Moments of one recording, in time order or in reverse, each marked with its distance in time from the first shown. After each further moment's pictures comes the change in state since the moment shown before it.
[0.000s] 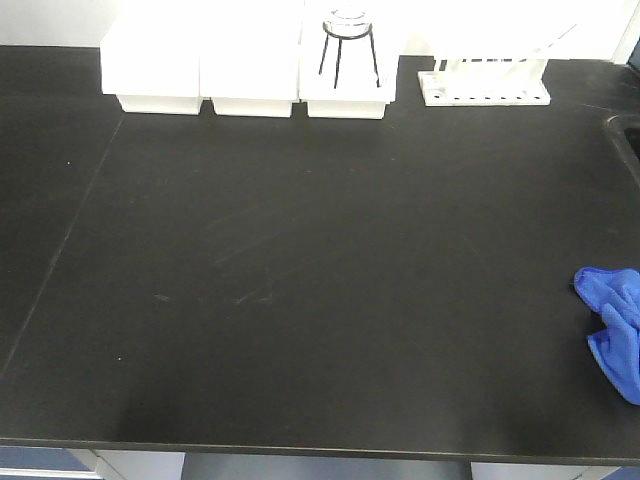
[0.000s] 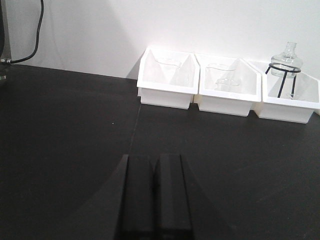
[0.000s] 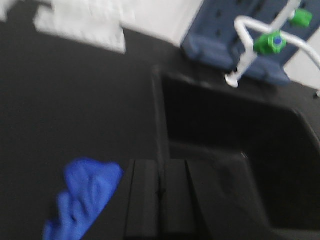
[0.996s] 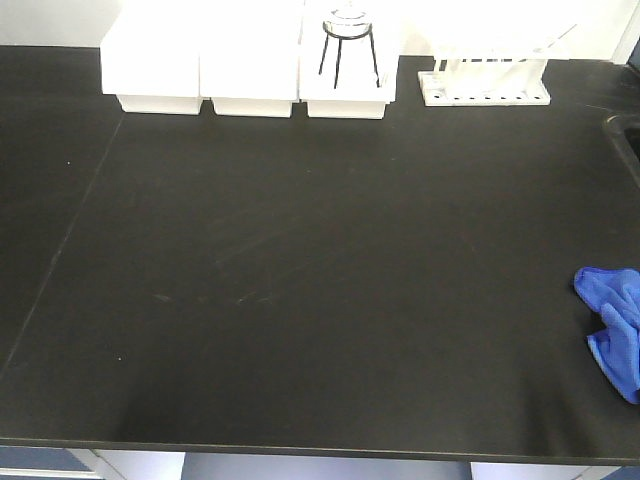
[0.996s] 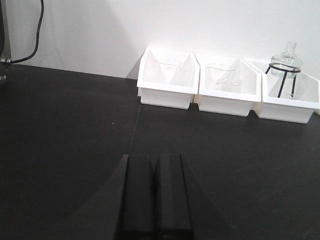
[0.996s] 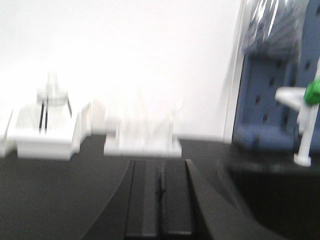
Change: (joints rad) left arm 0.000 0.000 0.000 0.000 0.000 0.000; right arm 0.000 -0.554 0.583 0.488 -0.706 -0.099
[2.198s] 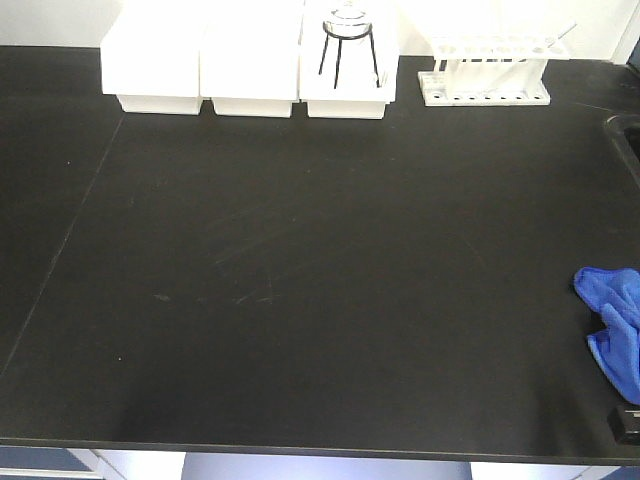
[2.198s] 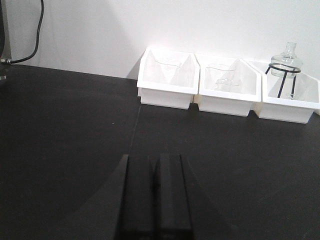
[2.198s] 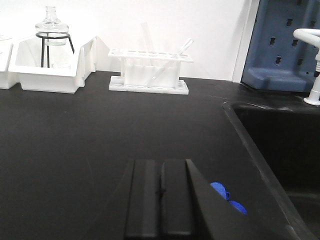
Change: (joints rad) left arm 0.000 0.000 0.000 0.000 0.000 0.000; right arm 0.000 0.000 0.000 -0.015 0.286 -0.010
